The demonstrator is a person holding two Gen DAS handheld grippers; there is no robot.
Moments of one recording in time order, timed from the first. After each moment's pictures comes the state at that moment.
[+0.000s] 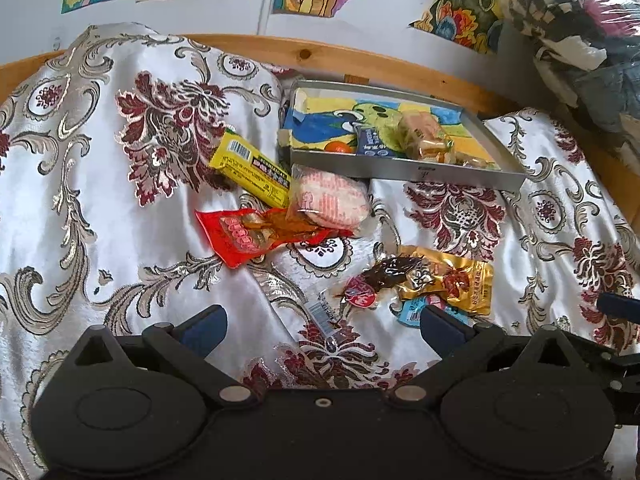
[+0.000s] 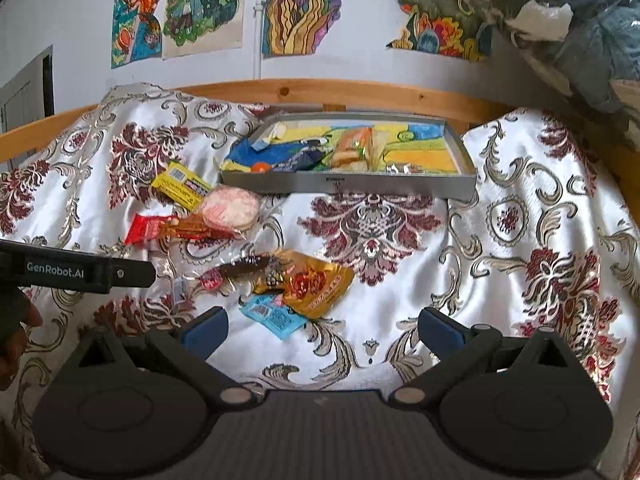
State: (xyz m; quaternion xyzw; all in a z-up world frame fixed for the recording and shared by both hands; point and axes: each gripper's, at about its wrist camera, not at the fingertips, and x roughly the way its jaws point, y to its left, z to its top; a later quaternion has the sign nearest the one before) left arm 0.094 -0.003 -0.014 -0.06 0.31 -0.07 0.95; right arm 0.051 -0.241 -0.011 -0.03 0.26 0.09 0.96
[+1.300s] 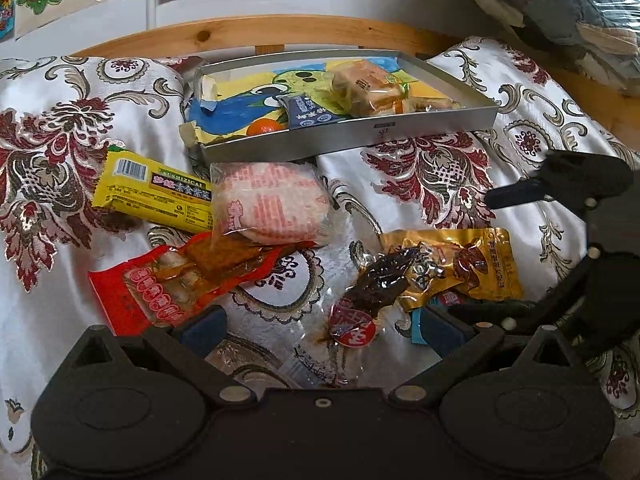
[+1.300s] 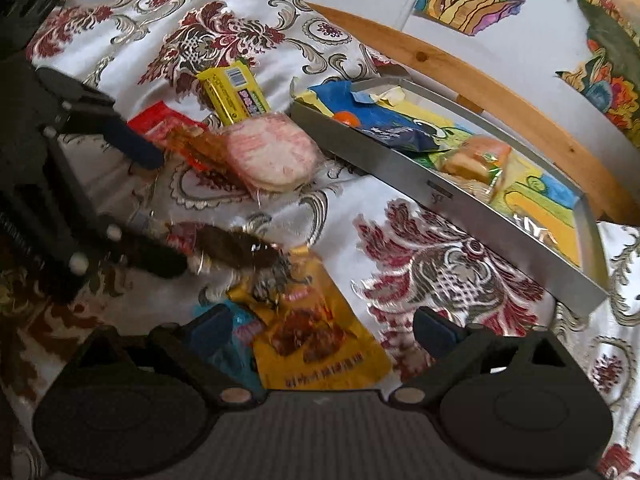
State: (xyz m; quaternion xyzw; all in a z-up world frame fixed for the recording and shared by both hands) left arm 0.178 -0.027 -0.050 0.06 0.31 -0.18 0.93; right arm 0.168 -0.197 -0.055 -0.26 0.27 0.23 0.90
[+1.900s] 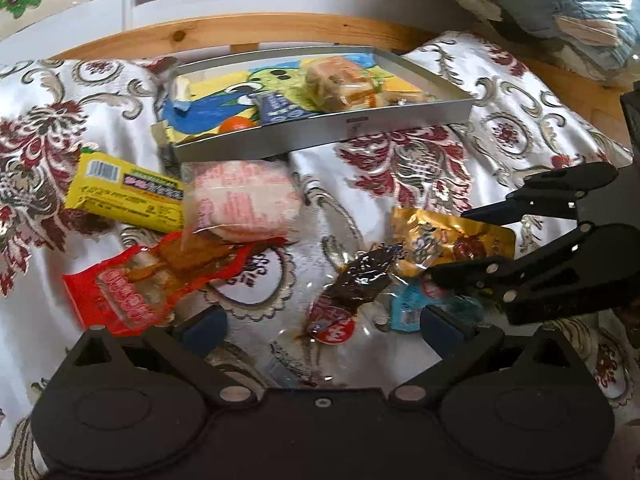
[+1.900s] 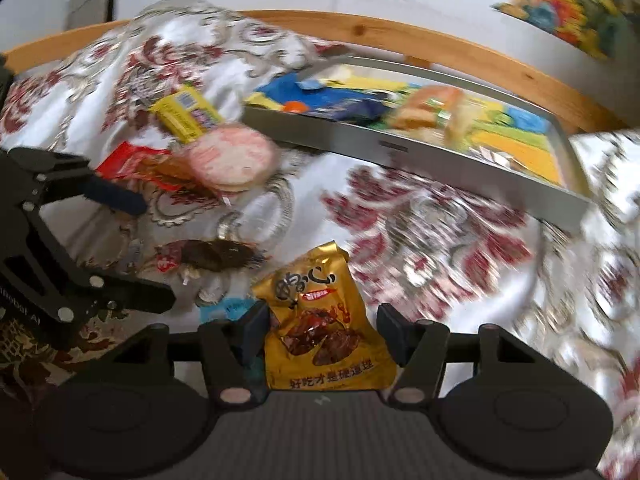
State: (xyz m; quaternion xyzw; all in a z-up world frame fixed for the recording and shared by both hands) left arm 0.174 -0.033 -0.053 0.06 0.31 -0.22 0.92; right arm 0.163 -0.235 -0.049 -0.13 0.31 0.19 0.92
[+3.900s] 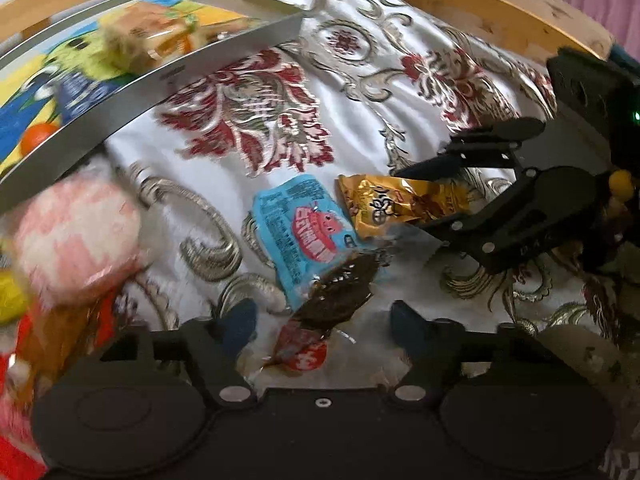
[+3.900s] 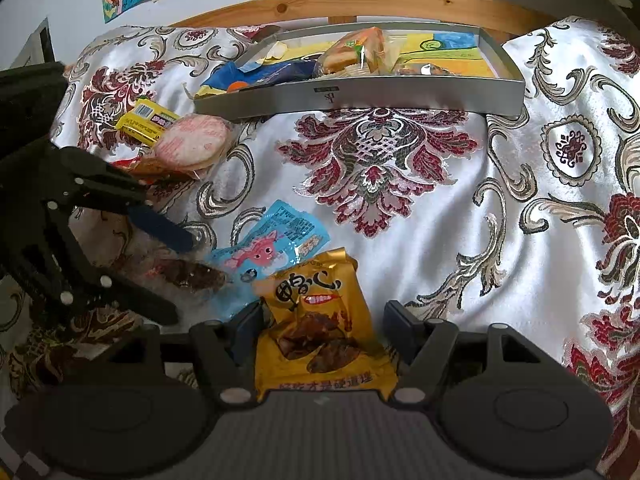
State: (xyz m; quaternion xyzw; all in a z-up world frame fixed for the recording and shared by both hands) left arm 0.218 -0.053 -0.054 0.16 0.40 -0.47 0.77; right arm 0.139 -0.270 -0.064 -0.02 0.36 0.15 0.92
